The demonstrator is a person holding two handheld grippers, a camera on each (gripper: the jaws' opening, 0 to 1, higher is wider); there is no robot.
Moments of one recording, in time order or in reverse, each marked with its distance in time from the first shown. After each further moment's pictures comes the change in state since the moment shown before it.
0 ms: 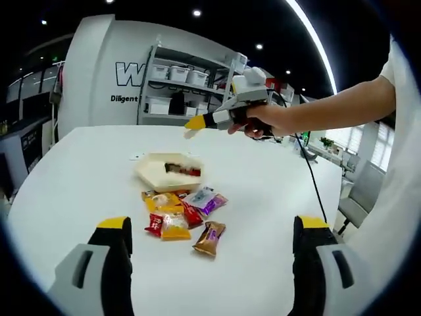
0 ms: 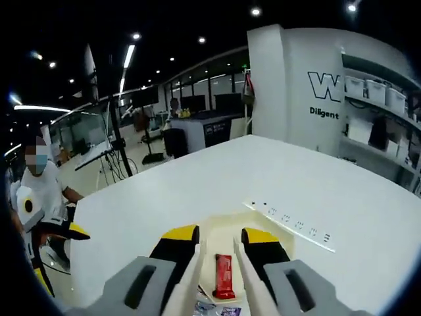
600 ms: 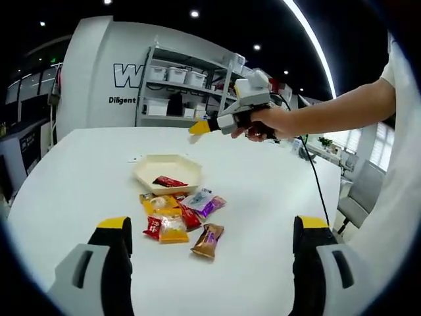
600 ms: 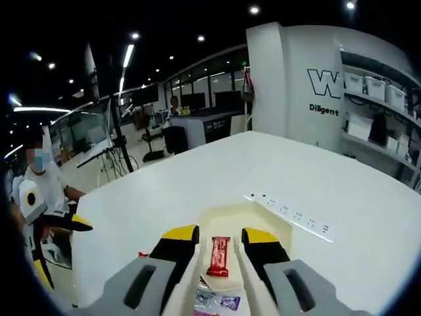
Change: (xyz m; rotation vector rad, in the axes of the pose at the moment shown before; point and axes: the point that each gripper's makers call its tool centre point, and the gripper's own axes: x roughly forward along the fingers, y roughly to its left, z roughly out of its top) left arm 0.003 0.000 0.001 0.011 -0.005 -0.011; right arm -0.006 -0.015 -0.028 -0.002 0.036 0.001
